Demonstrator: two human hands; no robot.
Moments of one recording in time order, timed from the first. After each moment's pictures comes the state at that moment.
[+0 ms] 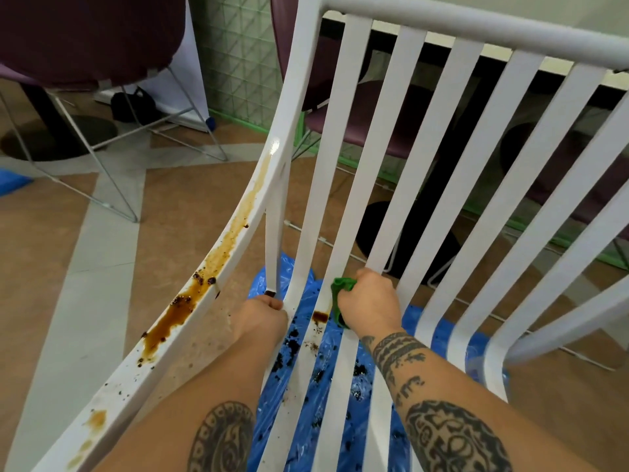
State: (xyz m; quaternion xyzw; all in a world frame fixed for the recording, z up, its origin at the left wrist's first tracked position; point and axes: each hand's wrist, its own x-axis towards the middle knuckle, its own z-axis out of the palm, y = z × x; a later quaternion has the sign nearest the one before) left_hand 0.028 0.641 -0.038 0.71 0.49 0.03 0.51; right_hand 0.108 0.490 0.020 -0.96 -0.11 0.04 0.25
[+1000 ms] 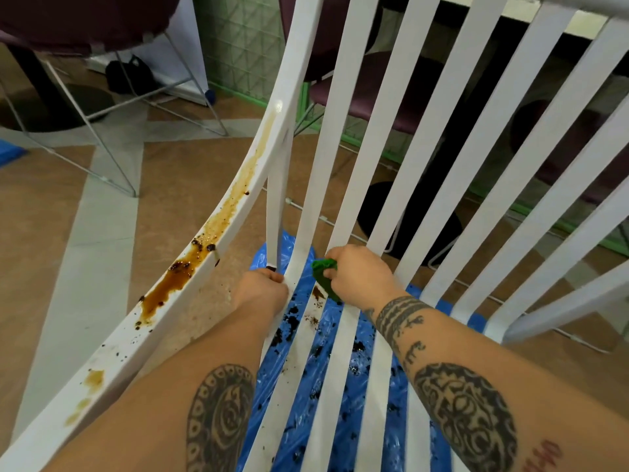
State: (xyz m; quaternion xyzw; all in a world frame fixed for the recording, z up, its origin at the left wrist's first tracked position) left_hand 0.031 0.643 -0.035 0.72 0.49 0.01 0.50; right_hand 0.118 0.498 0.022 -0.94 -0.34 0.09 0.05
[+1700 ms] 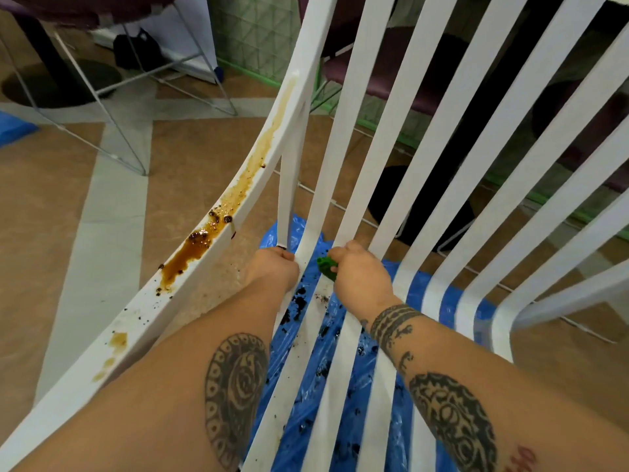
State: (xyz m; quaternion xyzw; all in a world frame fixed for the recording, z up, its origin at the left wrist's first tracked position) left_hand 0.030 0.643 -0.034 0.72 0.48 0.01 0.50; right_hand 0.085 0.500 -0.007 -0.94 -0.32 0.08 0.05
